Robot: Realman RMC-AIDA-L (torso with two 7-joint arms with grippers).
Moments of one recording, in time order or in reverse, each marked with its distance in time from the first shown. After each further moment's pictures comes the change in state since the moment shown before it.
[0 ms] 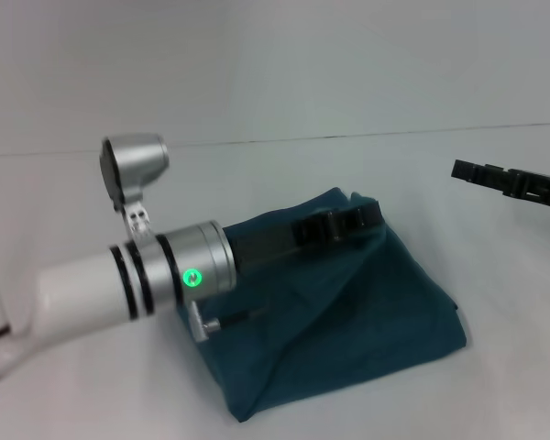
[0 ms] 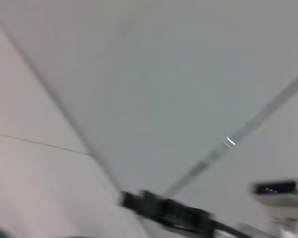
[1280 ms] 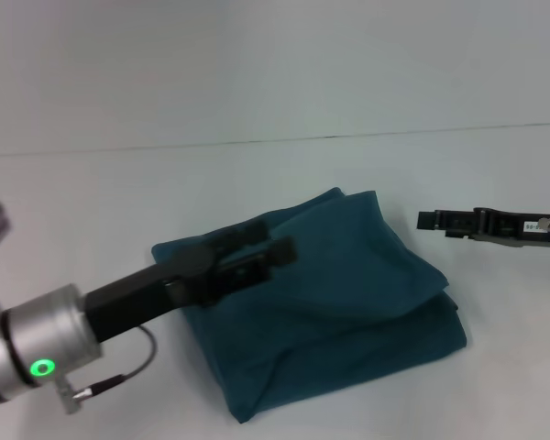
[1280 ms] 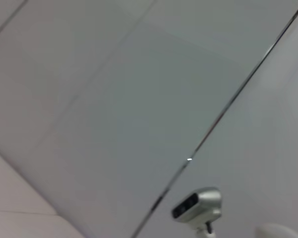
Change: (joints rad) left arm 0.340 0.011 0.025 0.235 -0.061 0.381 0.215; right arm 0.055 -0.056 -0.142 0.084 -0.126 -0.035 0.277
